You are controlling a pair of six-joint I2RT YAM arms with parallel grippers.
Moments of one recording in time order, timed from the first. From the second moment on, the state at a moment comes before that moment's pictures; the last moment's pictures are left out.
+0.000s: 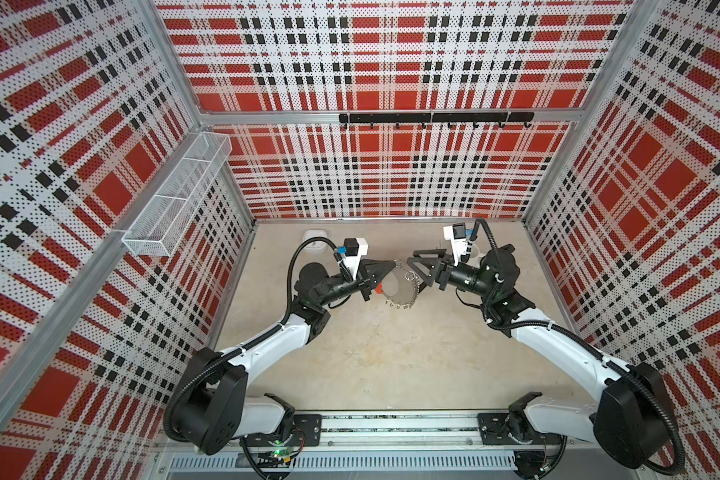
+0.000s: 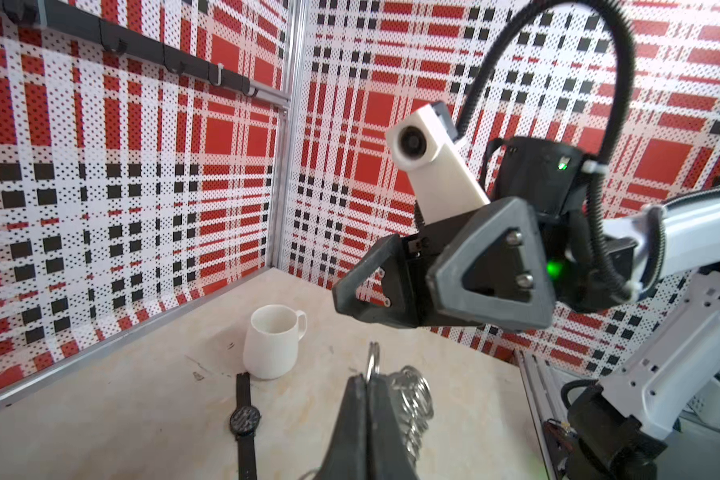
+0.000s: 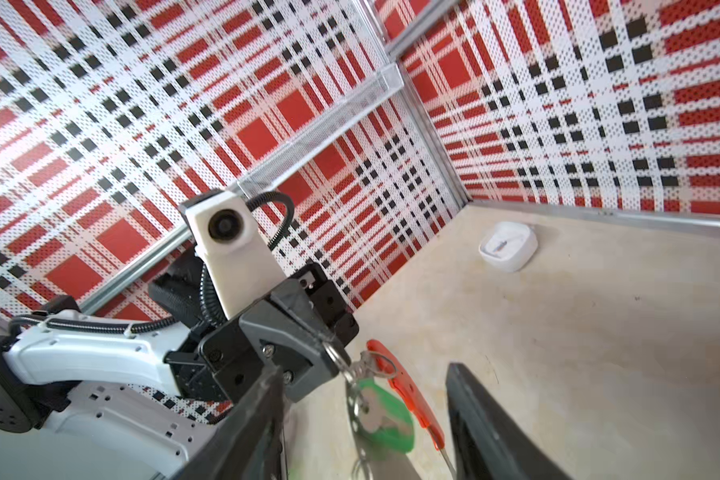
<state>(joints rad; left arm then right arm) -0.49 1.33 0.72 0.86 0.70 -0.37 0.45 1.26 0.83 0.55 -0.70 0.66</state>
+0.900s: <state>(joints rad) -0.52 1.37 0.71 1.06 0.68 -0.54 0.47 1.29 0.92 0.57 -0.83 0.66</state>
